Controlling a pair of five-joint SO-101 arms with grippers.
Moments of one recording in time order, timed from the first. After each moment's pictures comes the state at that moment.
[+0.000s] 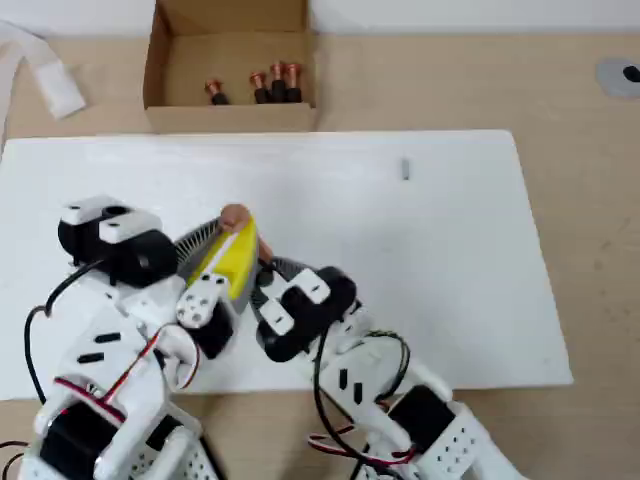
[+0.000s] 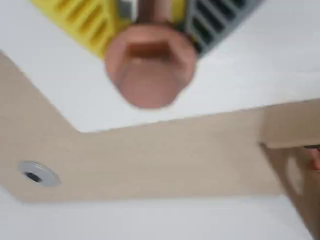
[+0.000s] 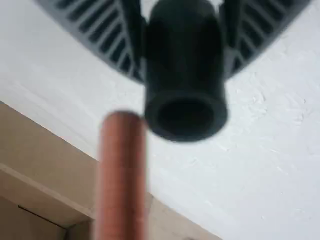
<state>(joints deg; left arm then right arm) 27.2 -93.2 56.7 48.9 5.1 -48.5 -103.5 93.8 29.7 -0.8</state>
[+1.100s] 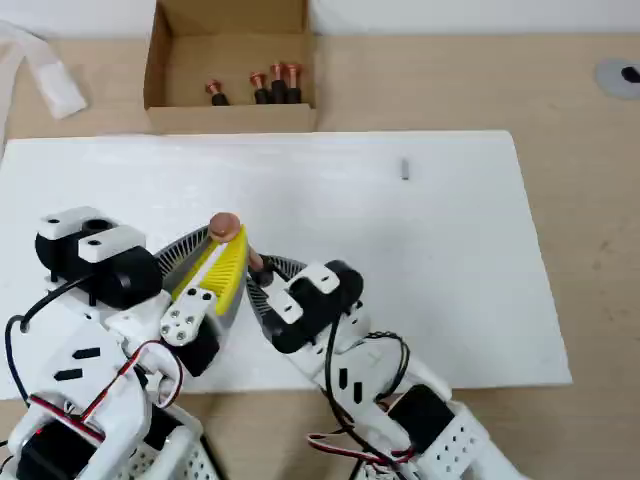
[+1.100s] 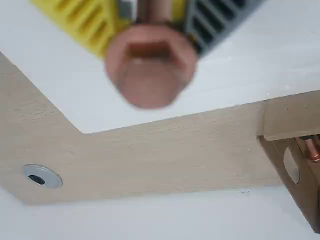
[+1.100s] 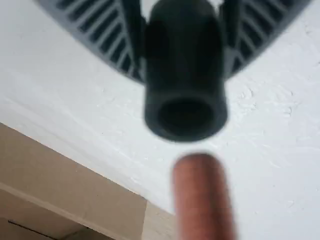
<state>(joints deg) 27.4 -93.3 50.3 55.1 2.6 -48.5 -103.5 93.8 29.7 -5.7</state>
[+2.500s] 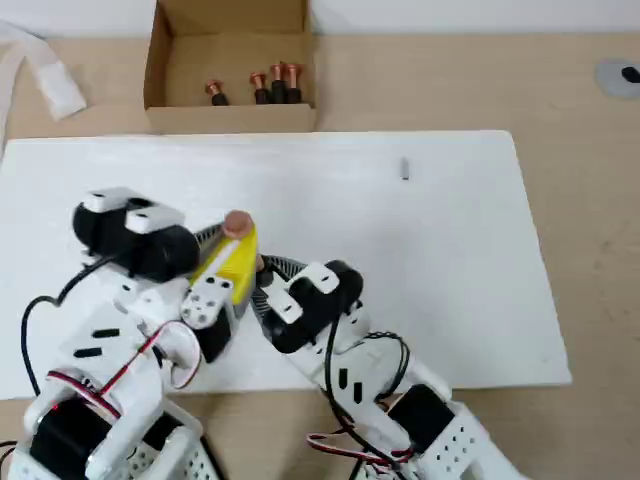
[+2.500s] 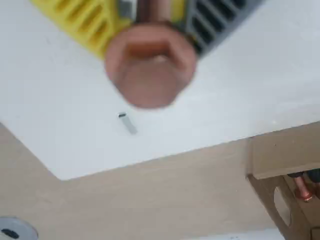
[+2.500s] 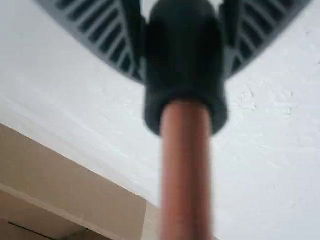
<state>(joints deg) 28.0 -87.4 50.5 56.3 -0.1 -48.5 -103.5 93.8 29.7 -5.7</state>
